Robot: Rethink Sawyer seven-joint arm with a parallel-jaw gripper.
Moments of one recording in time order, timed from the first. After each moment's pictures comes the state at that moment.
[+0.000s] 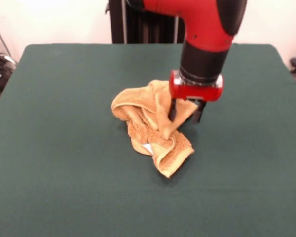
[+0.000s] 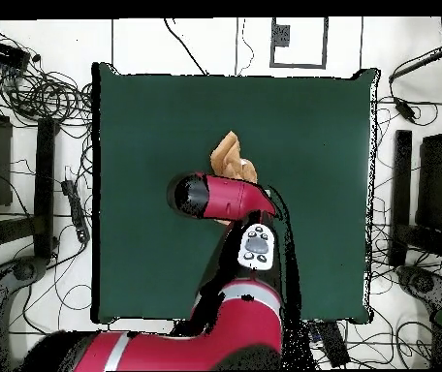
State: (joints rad) arm 0.04 -0.33 -0.18 1.47 0.10 0.41 1.59
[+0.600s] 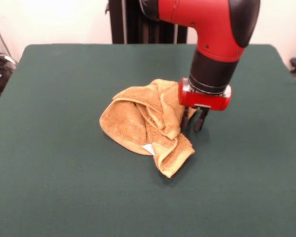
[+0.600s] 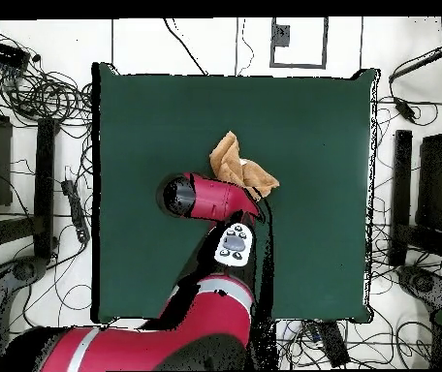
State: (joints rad) arm 0.12 -0.27 -0.25 1.44 0.20 0.37 1.65
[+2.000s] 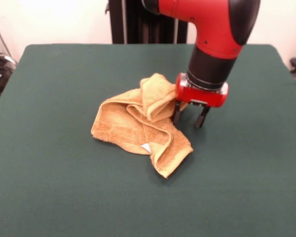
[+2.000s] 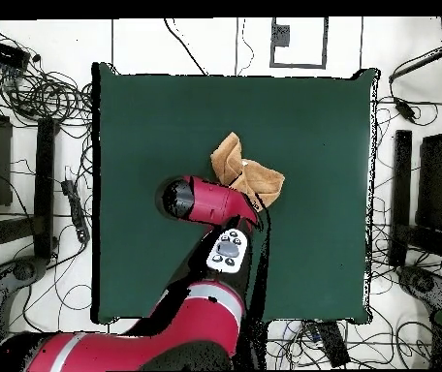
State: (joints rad) arm 0.16 -0.27 -0.31 1.47 0.26 0.38 1.65
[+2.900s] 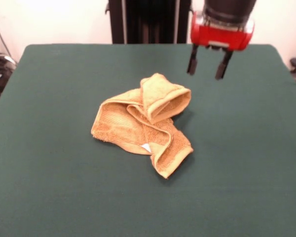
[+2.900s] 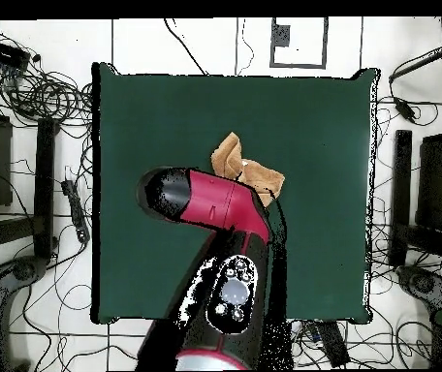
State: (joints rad) arm 0.16 -0.54 -0.31 1.52 0.26 0.63 1.65
